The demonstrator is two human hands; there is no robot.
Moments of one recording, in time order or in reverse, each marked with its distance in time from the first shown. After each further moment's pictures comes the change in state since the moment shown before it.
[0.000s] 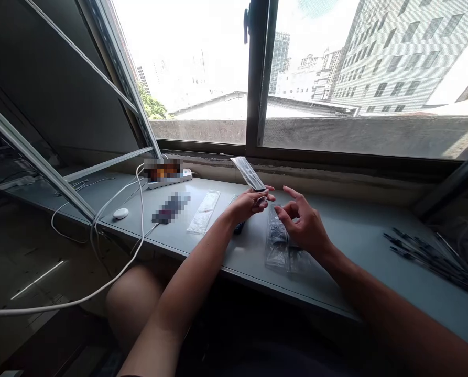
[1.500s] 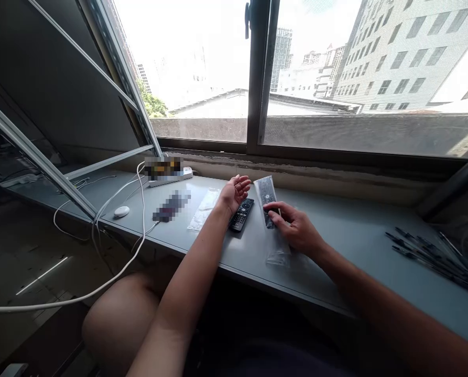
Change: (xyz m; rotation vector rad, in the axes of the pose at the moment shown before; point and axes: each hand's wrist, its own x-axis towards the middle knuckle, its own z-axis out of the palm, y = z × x) left_hand 0.004 0.025 -0.030 -0.197 0.505 0.044; right_hand -0.003 -0.001 0.009 0.111 -0.217 0.060
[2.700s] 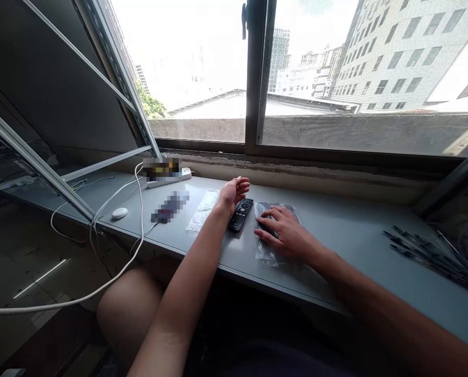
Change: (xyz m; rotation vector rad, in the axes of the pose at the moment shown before) left_hand -0.005 -0.002 0.003 0.234 0.024 0.093; right_hand -0.001 0.028 0.009 -0.501 -0.261 -0.272
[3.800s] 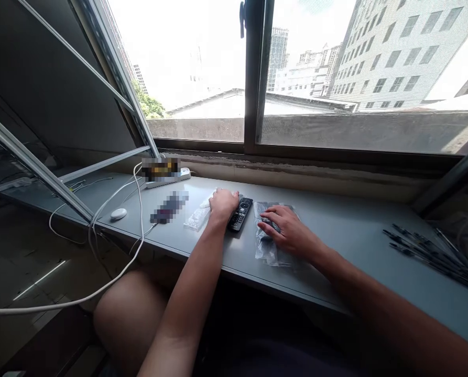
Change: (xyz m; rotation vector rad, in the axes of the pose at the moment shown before) left_hand -0.008 -0.008 -0.021 0.896 0.410 0.178; right_hand 0.003 -0.003 -0.007 0.125 0.069 0.087
